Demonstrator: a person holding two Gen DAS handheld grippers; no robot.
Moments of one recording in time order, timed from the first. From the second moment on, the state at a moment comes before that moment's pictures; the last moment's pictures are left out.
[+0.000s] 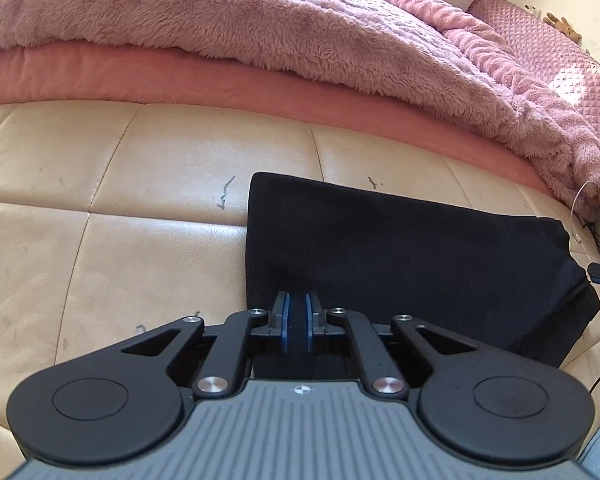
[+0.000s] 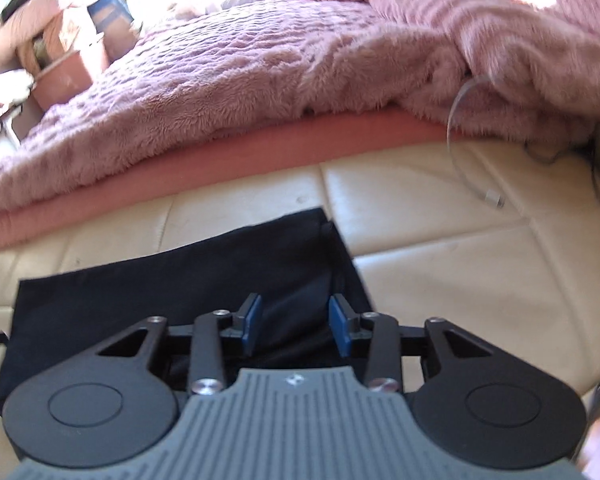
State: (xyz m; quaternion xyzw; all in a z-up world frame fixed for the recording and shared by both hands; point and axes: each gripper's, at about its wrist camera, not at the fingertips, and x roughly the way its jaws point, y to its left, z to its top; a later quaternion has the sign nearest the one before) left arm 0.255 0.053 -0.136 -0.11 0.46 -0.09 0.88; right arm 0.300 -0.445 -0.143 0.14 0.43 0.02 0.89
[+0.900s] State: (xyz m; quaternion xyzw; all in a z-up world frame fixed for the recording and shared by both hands) left arm 0.249 0.046 -0.144 -0.08 0.49 -0.09 0.86; right arm 0.297 -0.458 -0.158 0.17 0.43 -0.04 0.88
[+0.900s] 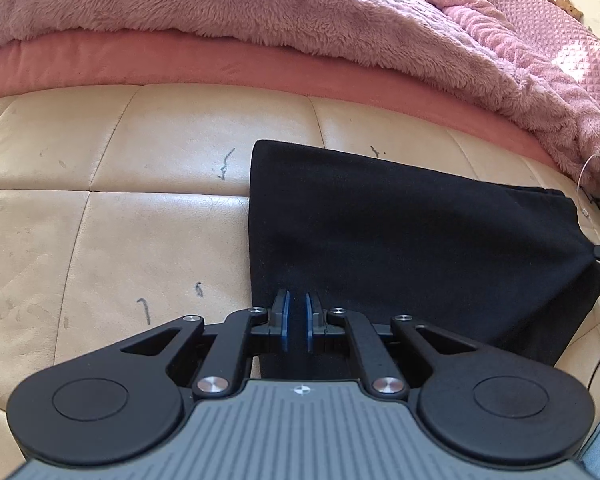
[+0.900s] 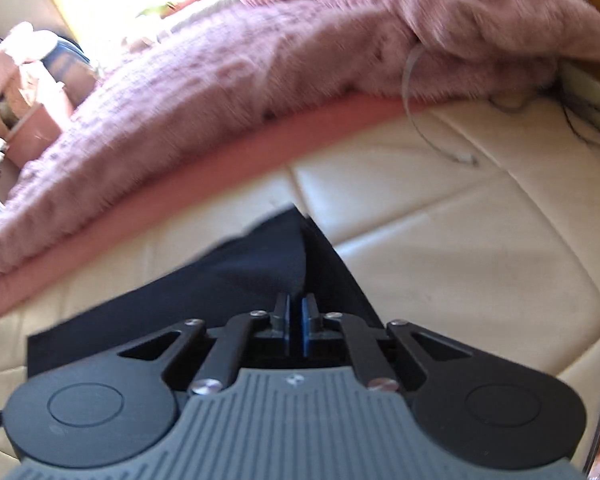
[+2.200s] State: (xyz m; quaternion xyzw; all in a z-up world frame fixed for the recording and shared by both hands) left arm 0.333 0.026 -0.142 -0.08 0.42 -0.08 0.90; right arm 0.399 -0.415 -0.177 0.05 0.40 0.03 0.91
